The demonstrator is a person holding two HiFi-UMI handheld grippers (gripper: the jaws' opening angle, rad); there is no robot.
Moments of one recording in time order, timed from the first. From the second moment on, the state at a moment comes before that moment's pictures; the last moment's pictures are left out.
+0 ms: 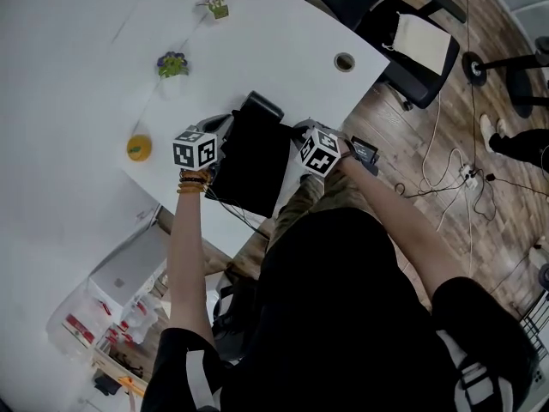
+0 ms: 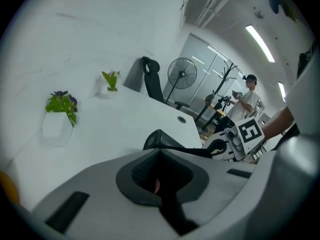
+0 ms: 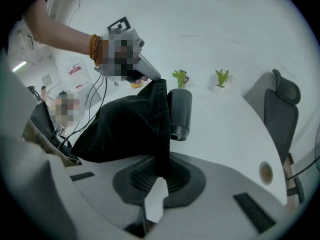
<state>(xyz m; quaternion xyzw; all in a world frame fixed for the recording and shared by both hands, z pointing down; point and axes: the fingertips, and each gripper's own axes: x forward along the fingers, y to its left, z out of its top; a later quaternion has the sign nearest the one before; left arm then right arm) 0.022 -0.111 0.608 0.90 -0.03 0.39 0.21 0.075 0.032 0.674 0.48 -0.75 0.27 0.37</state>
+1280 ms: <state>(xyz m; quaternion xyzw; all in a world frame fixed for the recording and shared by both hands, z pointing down) 0.103 -0.182 0.633 0.92 -0.14 0.33 0.18 0.163 -0.082 0.666 0.42 -0.83 0.07 0.37</state>
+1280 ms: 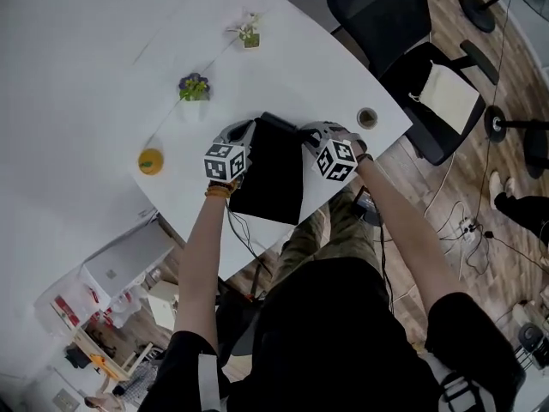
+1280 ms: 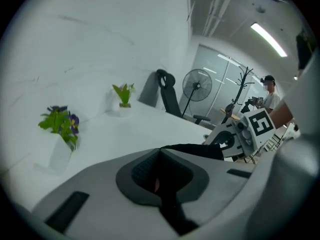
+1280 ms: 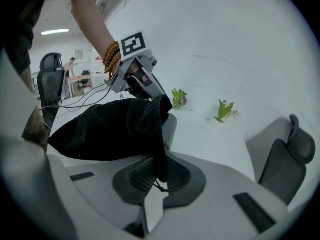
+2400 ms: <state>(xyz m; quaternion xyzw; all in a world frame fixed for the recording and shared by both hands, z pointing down) 0.094 -0.218 0.669 0.83 -0.29 0.38 0.28 0.171 -0.175 0.648 0.18 -0.88 0.42 0.11</state>
